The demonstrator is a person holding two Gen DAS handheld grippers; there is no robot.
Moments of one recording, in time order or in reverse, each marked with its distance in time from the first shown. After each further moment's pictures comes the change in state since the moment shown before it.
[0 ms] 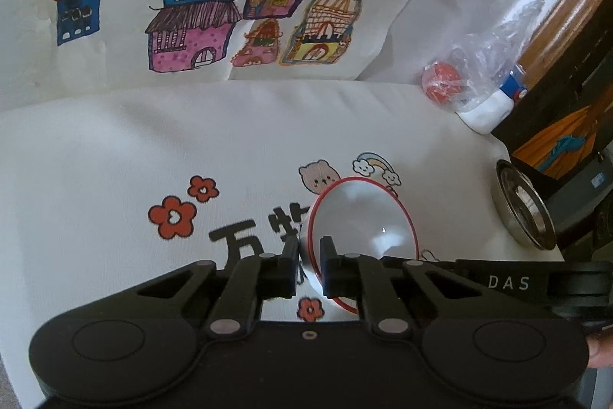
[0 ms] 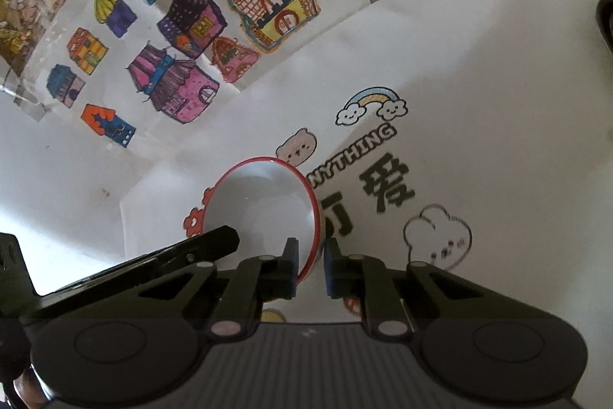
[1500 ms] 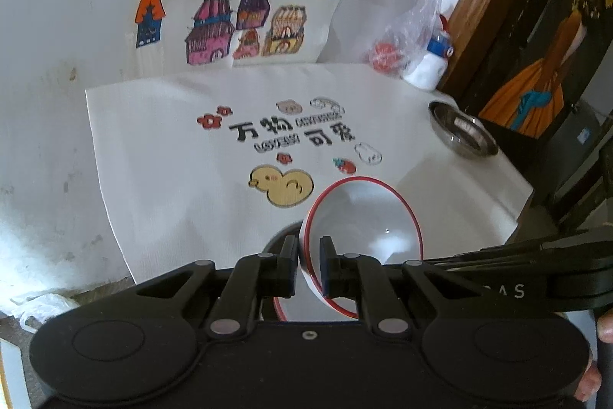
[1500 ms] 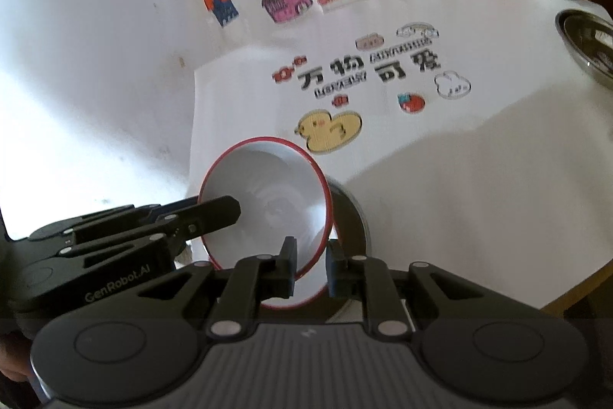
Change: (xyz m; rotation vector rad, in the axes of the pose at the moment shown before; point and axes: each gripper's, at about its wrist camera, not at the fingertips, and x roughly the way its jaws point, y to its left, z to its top) left arm -0.164 -0.037 -0.137 0.138 -0.060 0.039; right arm -0.109 0.067 -0.162 -0.221 0.051 -0.067
